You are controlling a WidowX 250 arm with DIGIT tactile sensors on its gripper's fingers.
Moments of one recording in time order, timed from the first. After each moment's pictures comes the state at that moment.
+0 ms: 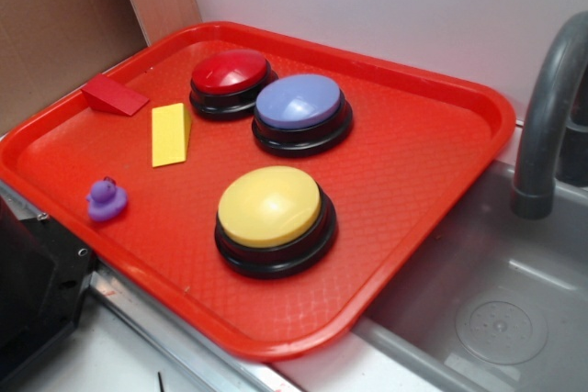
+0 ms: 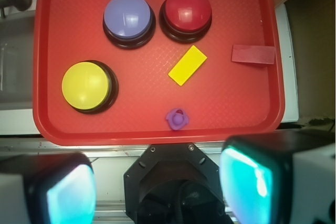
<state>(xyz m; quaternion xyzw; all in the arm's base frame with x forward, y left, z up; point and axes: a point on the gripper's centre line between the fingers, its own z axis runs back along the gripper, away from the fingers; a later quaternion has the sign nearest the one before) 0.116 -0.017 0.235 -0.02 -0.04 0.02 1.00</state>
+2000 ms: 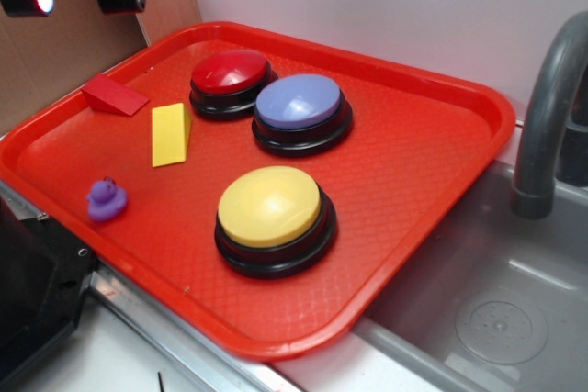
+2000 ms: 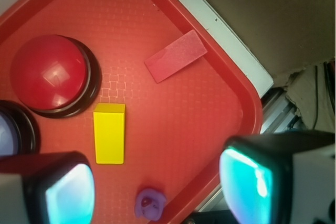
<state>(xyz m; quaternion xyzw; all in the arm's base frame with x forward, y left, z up) 0.185 0.072 0.147 0.06 -0.02 0.37 0.93</state>
